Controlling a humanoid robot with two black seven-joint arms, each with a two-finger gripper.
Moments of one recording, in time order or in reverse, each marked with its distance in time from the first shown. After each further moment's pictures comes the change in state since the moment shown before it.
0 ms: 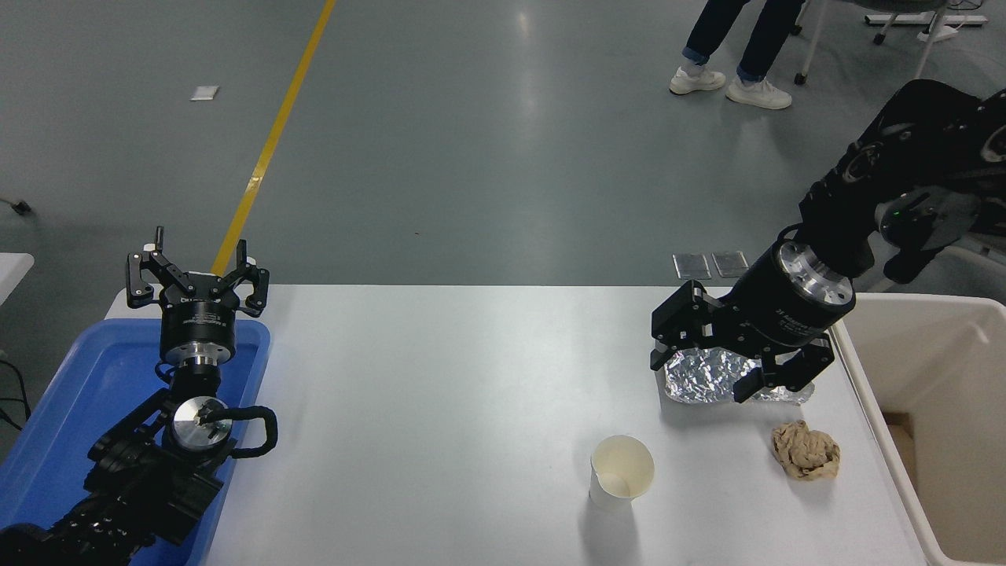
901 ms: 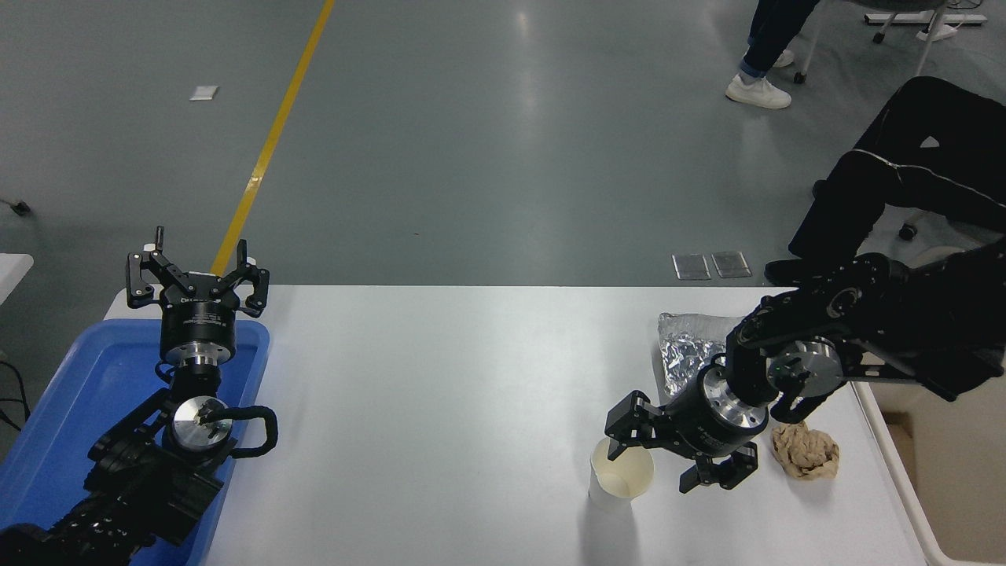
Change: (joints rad) left arm 0.001 0.000 0.000 0.000 0.000 0.000 0.000; right arm -0.333 0.107 0.095 -0.037 -0.005 -0.312 -0.002
